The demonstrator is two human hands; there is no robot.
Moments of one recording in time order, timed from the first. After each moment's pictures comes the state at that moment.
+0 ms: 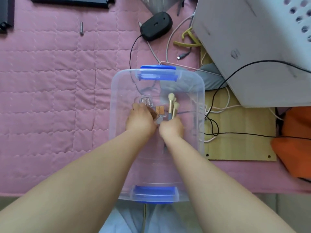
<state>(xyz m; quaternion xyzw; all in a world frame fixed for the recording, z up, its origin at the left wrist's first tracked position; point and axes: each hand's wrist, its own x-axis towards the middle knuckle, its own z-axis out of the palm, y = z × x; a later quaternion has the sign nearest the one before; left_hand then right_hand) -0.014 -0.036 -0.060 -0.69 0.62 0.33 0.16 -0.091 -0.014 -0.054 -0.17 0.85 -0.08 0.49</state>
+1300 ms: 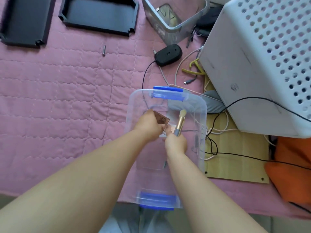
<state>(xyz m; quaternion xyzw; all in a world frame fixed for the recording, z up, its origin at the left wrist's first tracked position) -0.002 -0.066 -0.010 -0.70 0.53 0.49 0.02 -0.081 -0.015 -0.033 -0.07 0.83 -0.21 0.51</state>
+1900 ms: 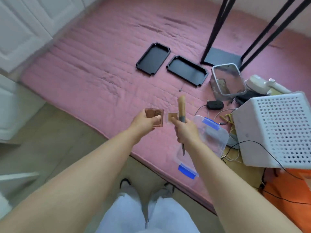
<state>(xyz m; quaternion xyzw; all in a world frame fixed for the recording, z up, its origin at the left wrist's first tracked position) 0.185 0.088 0.287 -0.71 0.23 0.54 -0.38 0.052 0.043 0.271 -0.43 0.65 -0.16 0.61</state>
